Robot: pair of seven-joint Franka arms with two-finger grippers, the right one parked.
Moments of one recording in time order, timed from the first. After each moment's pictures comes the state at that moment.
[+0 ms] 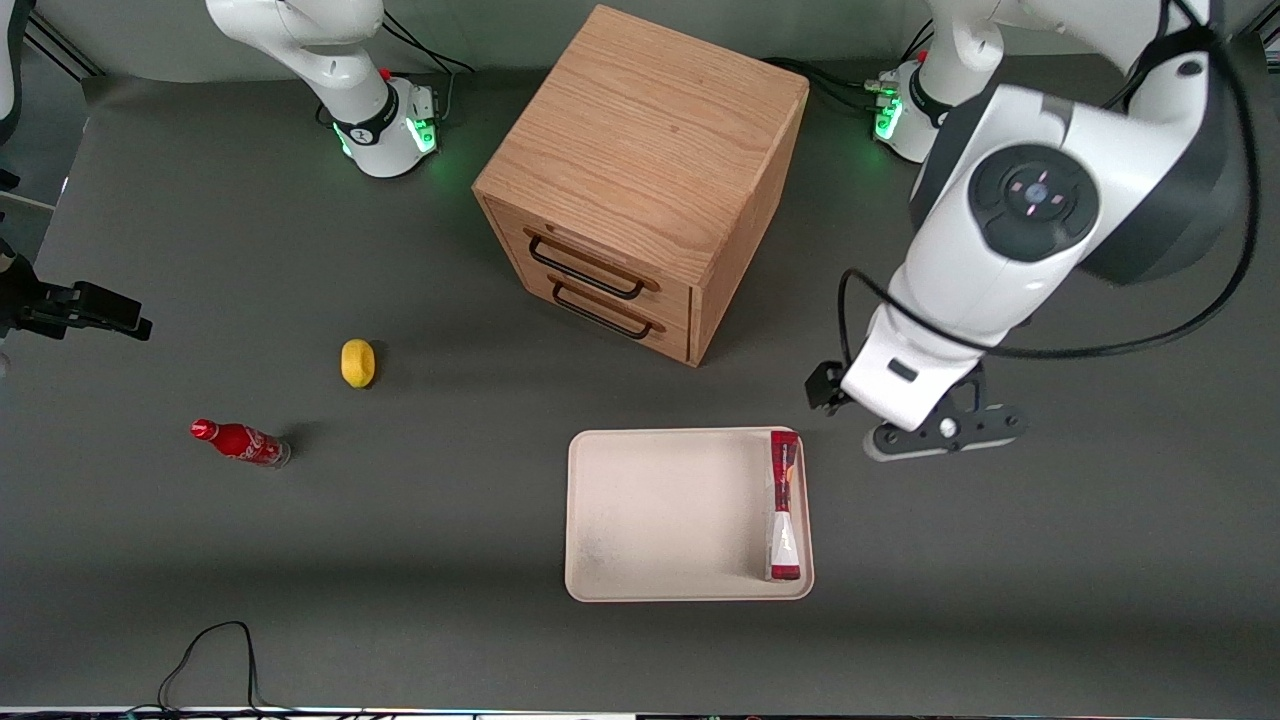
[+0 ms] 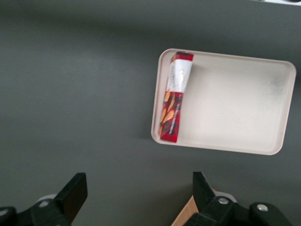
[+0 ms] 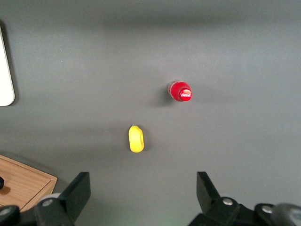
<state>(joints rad) -0.36 0.46 -0.08 -1.09 0.08 1.58 -0.57</state>
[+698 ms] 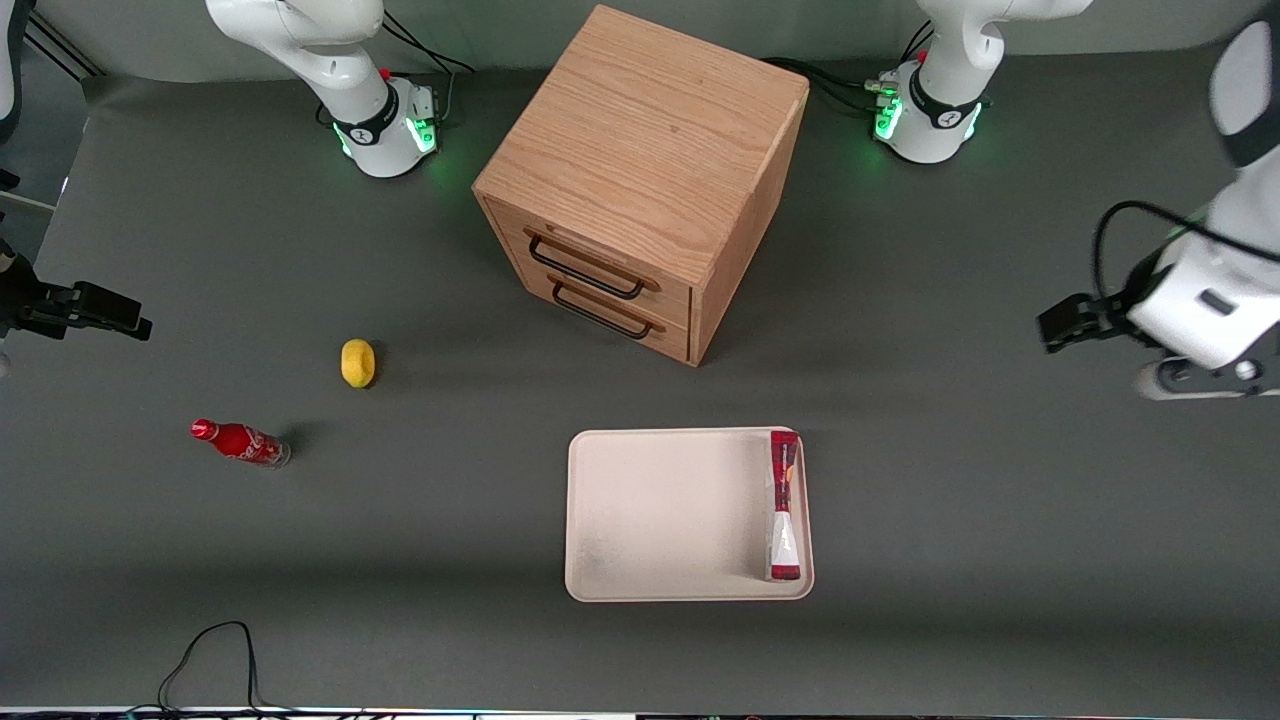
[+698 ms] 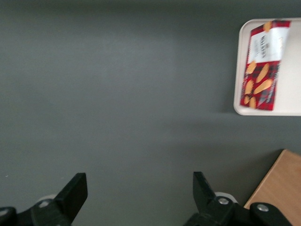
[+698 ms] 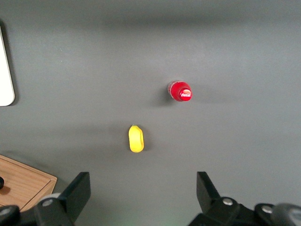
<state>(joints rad) -0.05 0.17 -0.07 -1.41 0.08 1.53 -0.14</state>
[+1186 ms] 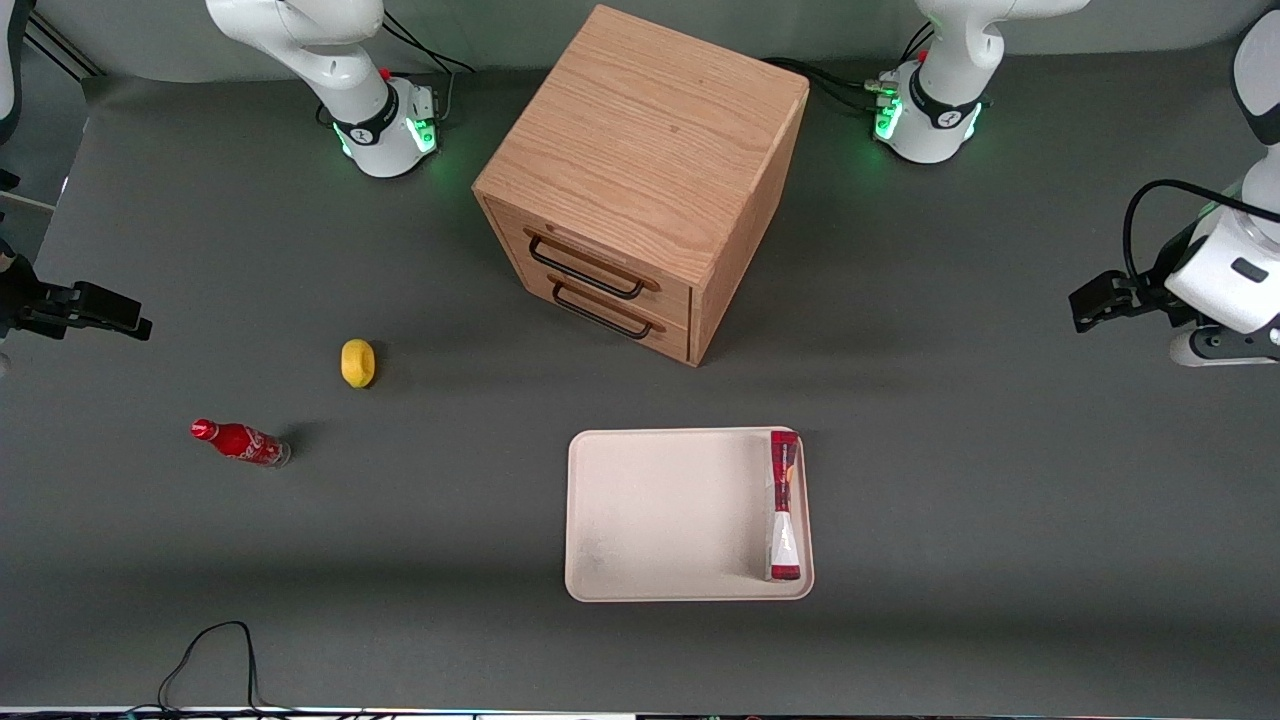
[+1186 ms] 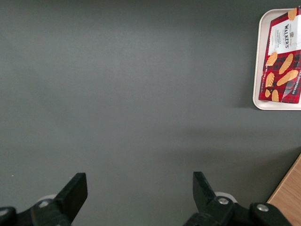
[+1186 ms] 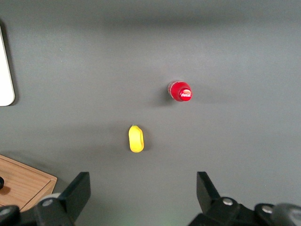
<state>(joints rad) -0.01 0.04 -0.06 -1.63 0.07 1.66 -0.10</state>
